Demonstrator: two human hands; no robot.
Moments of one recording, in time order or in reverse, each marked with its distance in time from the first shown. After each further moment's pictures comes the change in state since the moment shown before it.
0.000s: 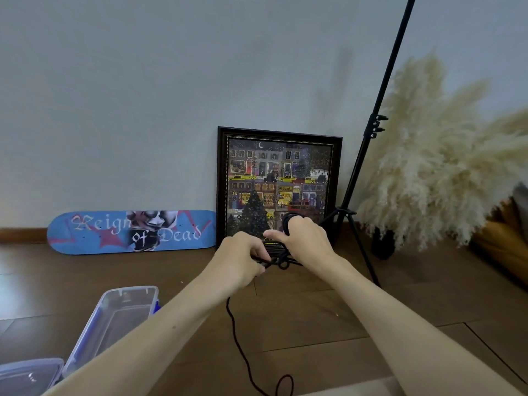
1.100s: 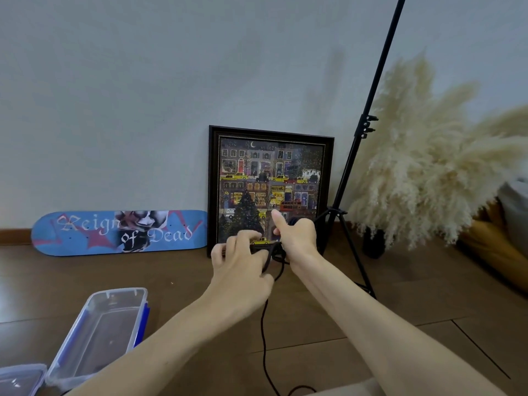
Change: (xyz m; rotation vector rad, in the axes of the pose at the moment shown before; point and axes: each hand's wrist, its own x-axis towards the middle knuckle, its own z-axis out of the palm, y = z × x) left_hand -0.019 0.005 0.033 0.352 0.179 0.239; right_hand 0.001 -0.009 0.008 0.879 0.186 0.558
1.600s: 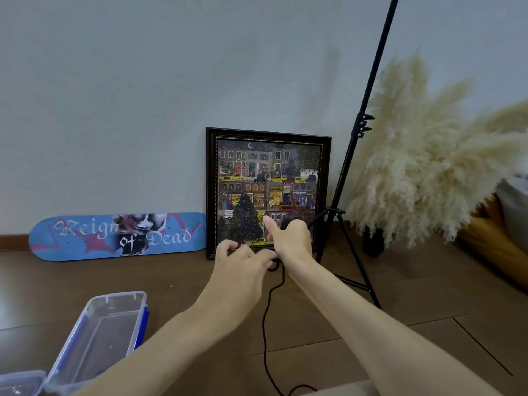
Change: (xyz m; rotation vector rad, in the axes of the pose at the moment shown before) left_hand 0.002 -0.007 0.002 0.116 0.261 0.248; right_hand -0.005 0.001 0.004 -0.183 -0.001 -0.069
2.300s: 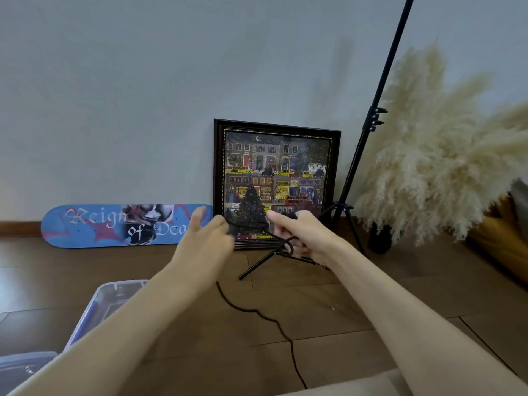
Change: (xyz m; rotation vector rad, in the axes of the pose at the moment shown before) left_hand 0.011 -0.052 -0.017 0.563 -0.501 -0.010; right_hand 0.005 -0.003 -0.034 0.192 -0.563 -0.005
